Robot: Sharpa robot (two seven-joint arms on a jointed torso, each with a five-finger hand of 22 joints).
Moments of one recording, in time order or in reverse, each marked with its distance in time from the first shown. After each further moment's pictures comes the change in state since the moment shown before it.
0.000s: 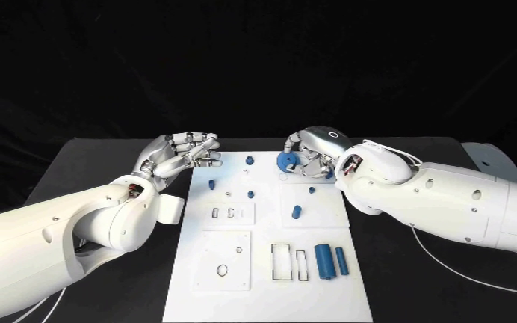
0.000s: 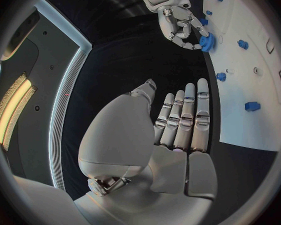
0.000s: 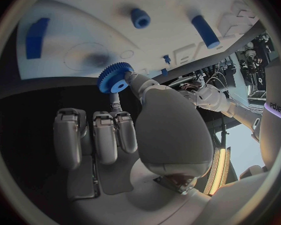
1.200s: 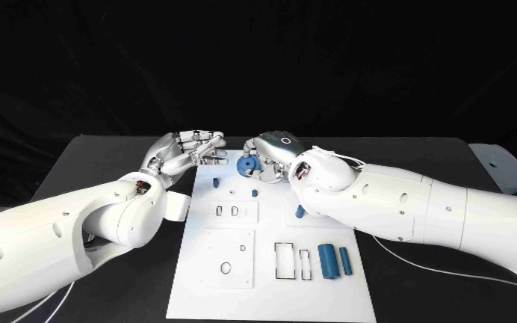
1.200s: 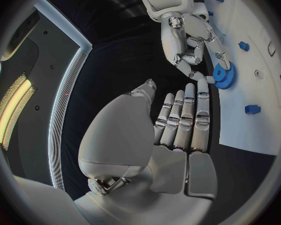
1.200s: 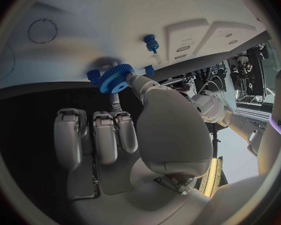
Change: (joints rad) left arm 0.000 0.009 0.000 -0.003 0.000 0.000 0.001; left_hand 0.000 0.000 0.000 0.000 0.000 0.000 0.000 0.000 0.000 0.000 0.000 0.000 0.000 -0.004 -0.004 0.000 0.001 0.000 0.000 0.000 0.000 -0.001; right arm -0.023 0.275 -0.019 -0.162 -0.066 -0.033 -0.011; right_hand -0.023 0.004 0.016 0.006 0.006 0.001 0.001 -0.020 0.000 0.000 0.000 0.000 0.000 0.000 0.000 0.000 0.000 0.002 0.003 -0.003 0.004 -0.001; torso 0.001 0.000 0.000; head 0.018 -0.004
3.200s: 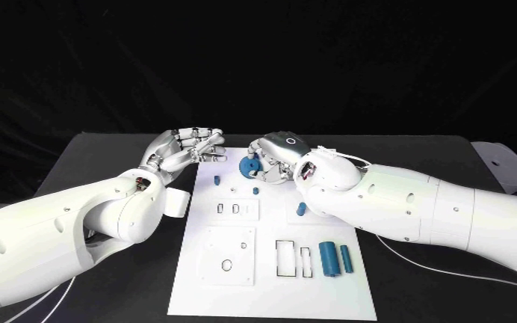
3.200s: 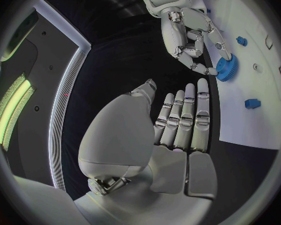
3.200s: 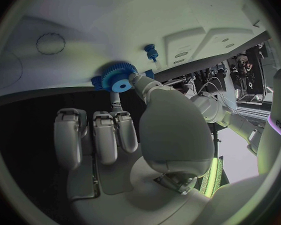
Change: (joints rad) left arm 0.000 -0.002 0.000 -0.013 0.000 0.000 0.000; left_hand 0.000 0.000 0.003 -0.003 0.000 0.000 0.000 0.000 0.000 0.000 0.000 0.000 0.001 -0.004 0.004 -0.005 0.003 0.000 0.004 0.004 0.000 -0.001; right arm -0.007 -0.022 -0.003 0.010 0.006 0.008 0.010; right_hand -0.044 -0.027 0.007 0.007 -0.010 0.019 -0.018 -0.032 -0.002 -0.001 0.006 -0.012 0.000 0.000 0.000 0.000 0.000 0.001 0.000 0.000 -0.004 0.000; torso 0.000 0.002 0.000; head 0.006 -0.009
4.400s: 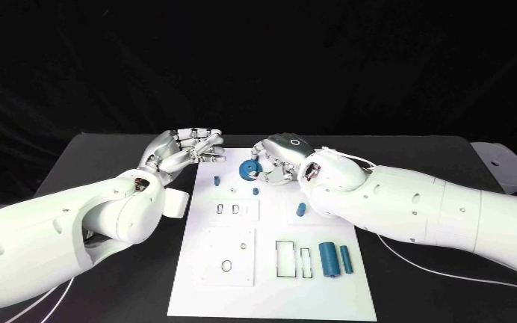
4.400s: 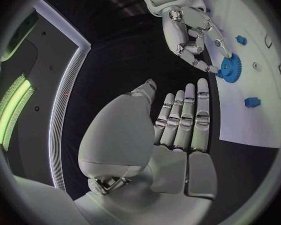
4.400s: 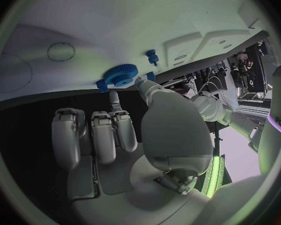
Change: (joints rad) left arm 0.000 -0.002 0.000 -0.002 0.000 0.000 0.000; left_hand 0.000 0.000 0.000 0.000 0.000 0.000 0.000 -0.003 0.000 0.000 0.000 -0.003 0.000 0.000 0.000 -0.004 0.001 0.000 0.000 0.000 0.000 -0.001; right arm -0.001 -0.035 0.000 0.022 0.024 0.001 0.007; right_hand -0.079 0.005 -0.102 0.085 0.014 -0.034 0.015 -0.124 -0.029 0.001 0.040 -0.021 0.000 -0.002 0.034 0.004 0.000 0.000 -0.002 0.034 0.000 0.000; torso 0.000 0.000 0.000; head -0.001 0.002
